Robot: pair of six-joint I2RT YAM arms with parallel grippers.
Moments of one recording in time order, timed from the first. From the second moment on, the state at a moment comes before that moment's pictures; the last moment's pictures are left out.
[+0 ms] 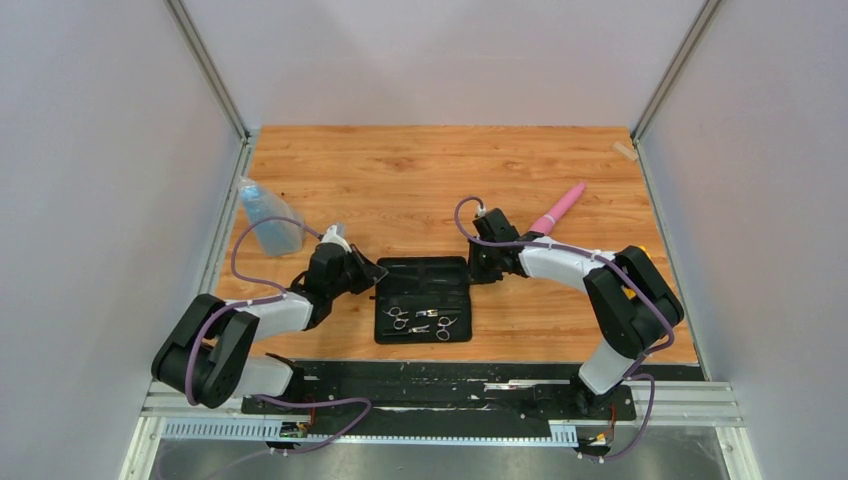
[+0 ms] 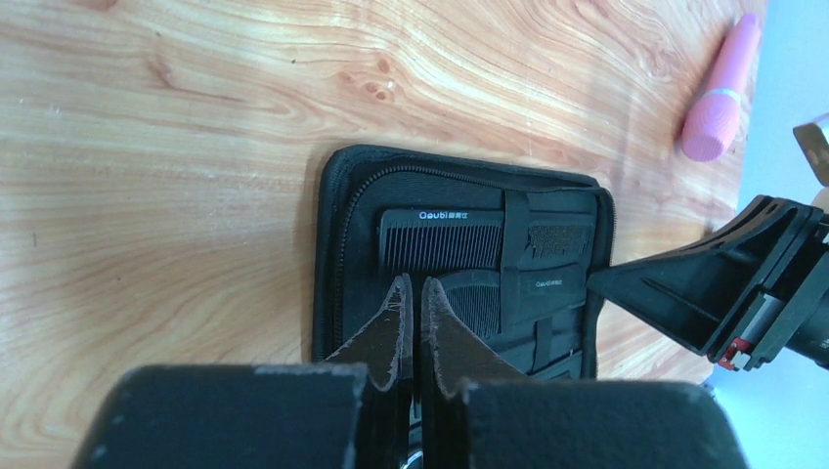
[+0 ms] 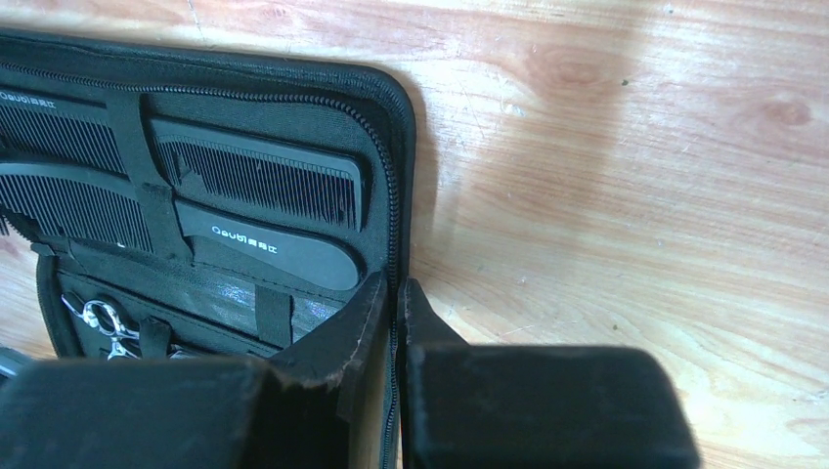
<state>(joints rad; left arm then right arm) -0.42 1.33 0.34 0.44 0.14 -0.87 0.60 1.67 0.91 -0.27 -0.11 0.60</state>
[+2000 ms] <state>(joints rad) -0.52 1.41 0.65 -0.22 -0.09 -0.73 0.62 1.61 0.88 -0.25 -0.13 0.62</state>
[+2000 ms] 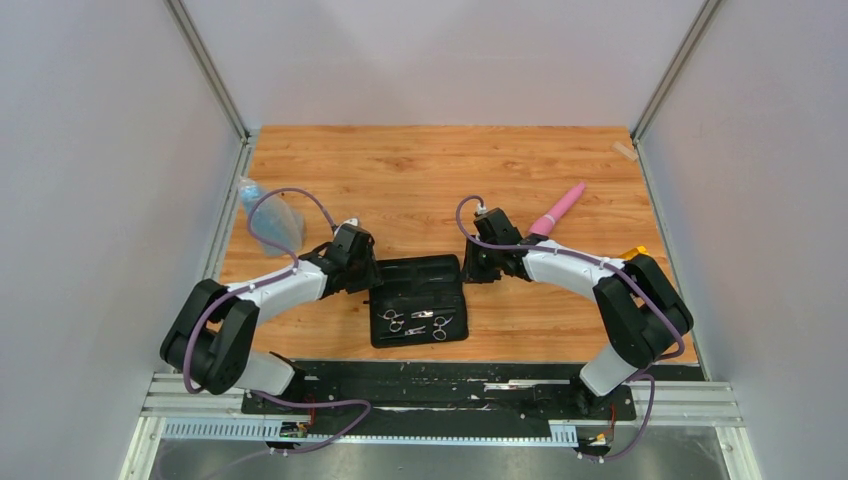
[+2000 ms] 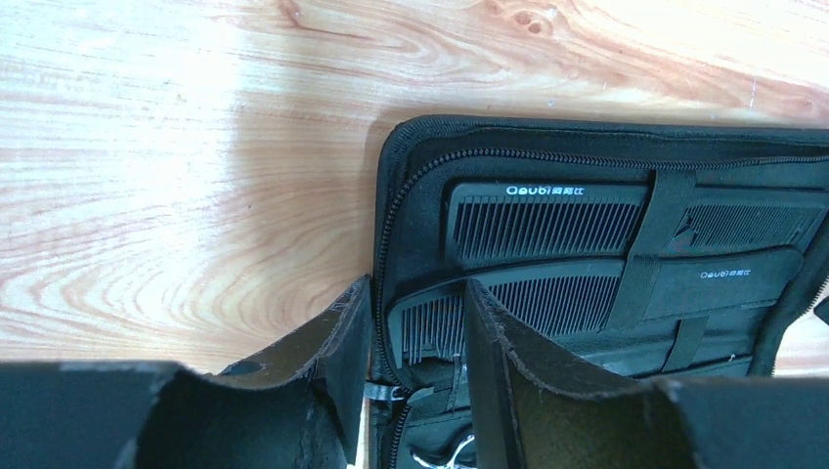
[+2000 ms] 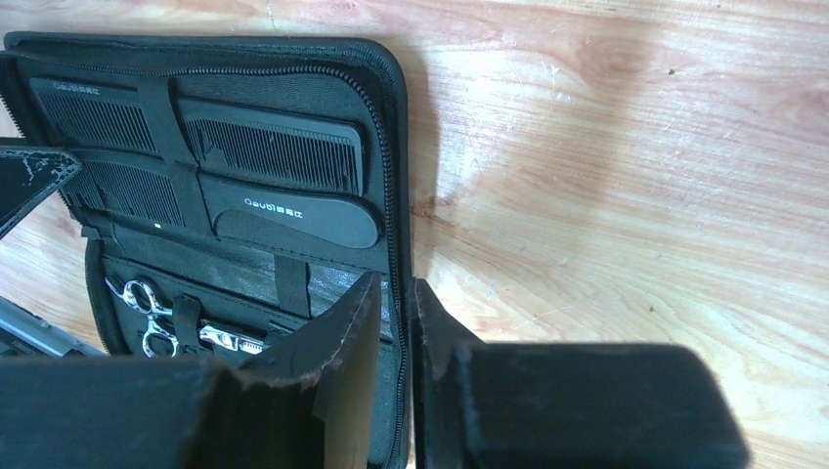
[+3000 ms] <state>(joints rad) -0.54 1.66 1.08 -0.44 0.10 -0.38 0.64 1.33 0.69 -0.48 -0.17 0.65</state>
